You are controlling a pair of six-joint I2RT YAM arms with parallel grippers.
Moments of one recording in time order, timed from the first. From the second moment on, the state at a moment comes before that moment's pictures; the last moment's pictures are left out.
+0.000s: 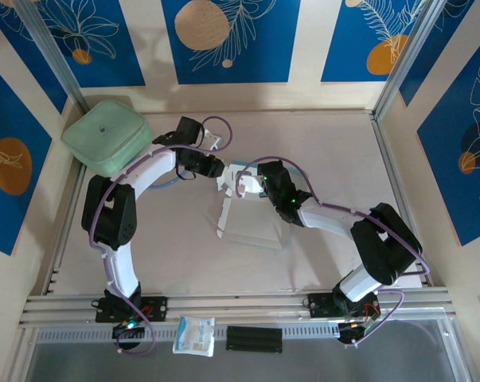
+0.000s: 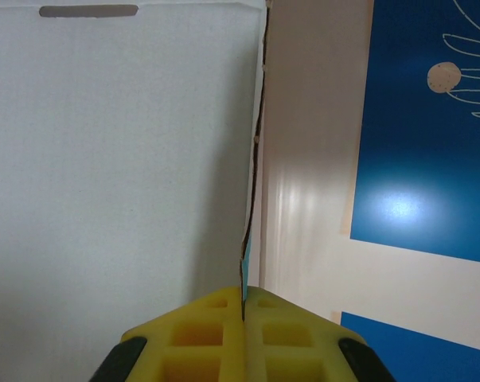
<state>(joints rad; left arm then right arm) -0.39 1.91 1.52 -0.65 0.41 0.05 0.67 1.55 0.82 0.27 0.38 -1.29</state>
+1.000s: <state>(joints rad) -0.39 1.90 1.41 -0.42 0.35 0.11 0.59 1.35 0.90 -0.29 0.19 -0.88</state>
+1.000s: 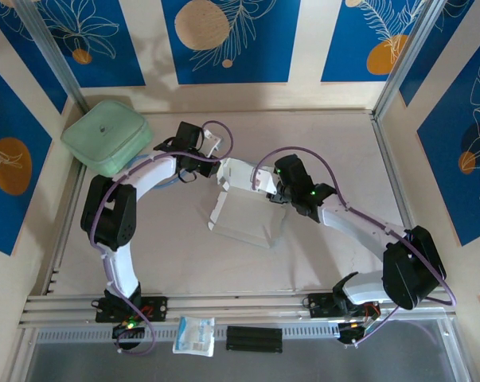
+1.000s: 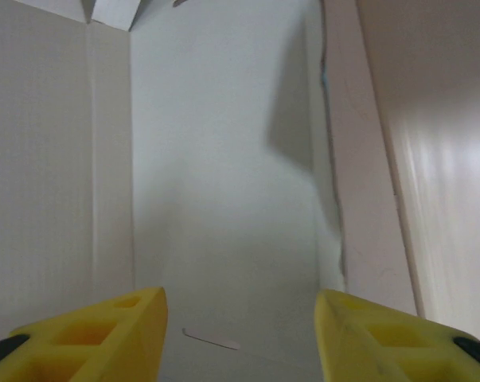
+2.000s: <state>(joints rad) -0.39 1.90 1.41 -0.41 0.34 0.11 0.50 1.61 1.18 -0.33 0.11 -1.02</state>
